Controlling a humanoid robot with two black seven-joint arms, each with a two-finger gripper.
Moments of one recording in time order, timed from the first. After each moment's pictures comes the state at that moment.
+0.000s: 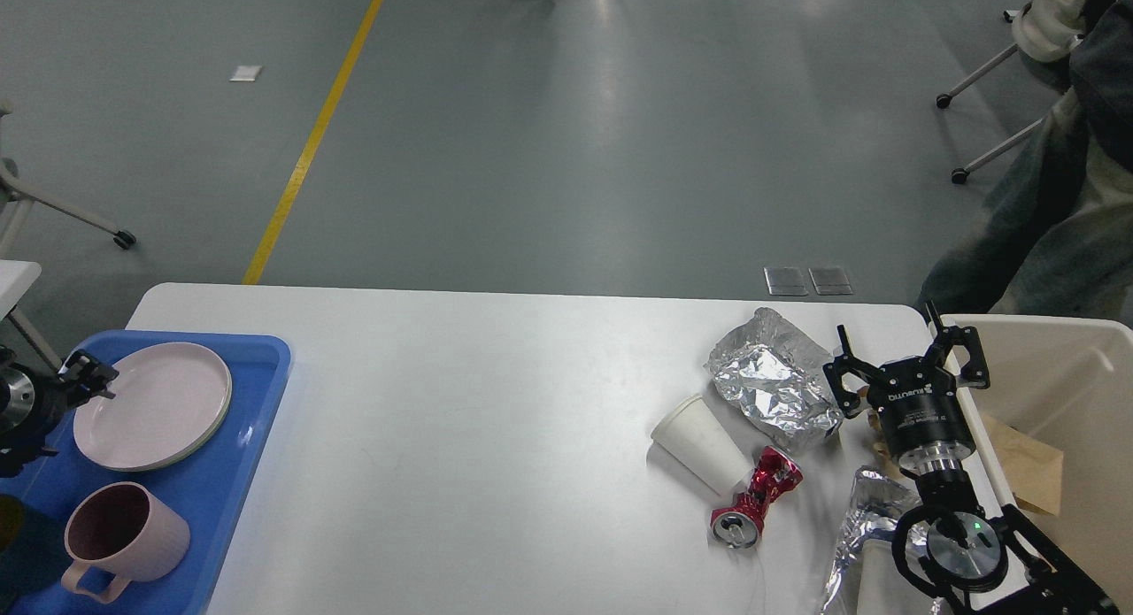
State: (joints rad) left arm -1.13 0.62 0.94 -0.45 -0.34 -0.39 0.22; right arm 0.19 -0.18 1.27 0.85 -0.13 0.49 0.34
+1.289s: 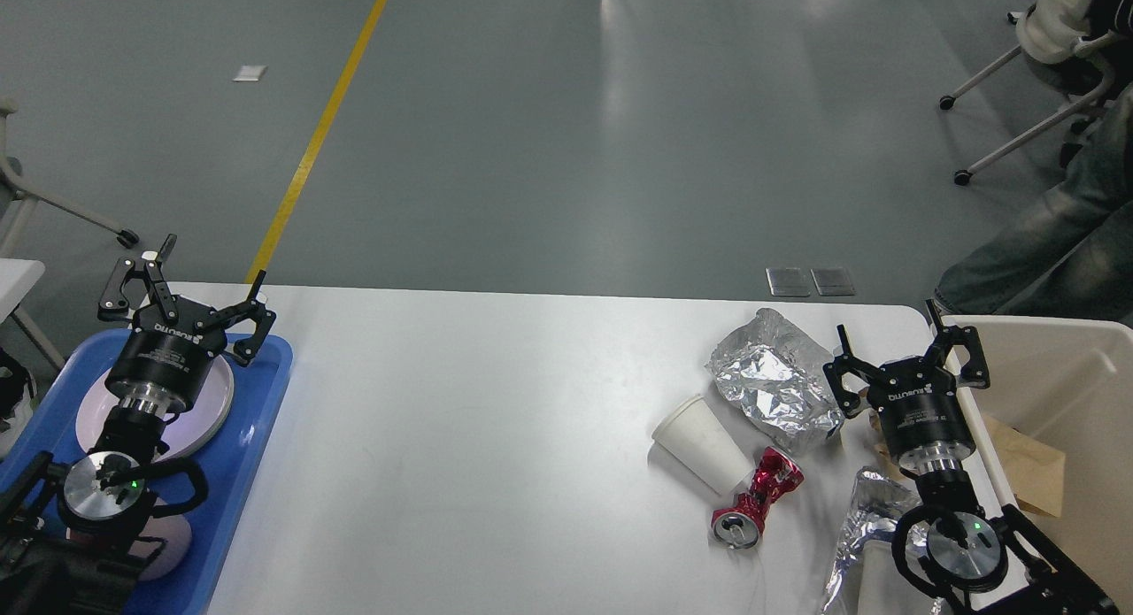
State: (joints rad) left arm -0.32 0.27 -1.41 -0.81 0.03 -0.55 -0.06; right arm 0.19 -0.18 1.27 0.85 -0.13 0.49 0.34
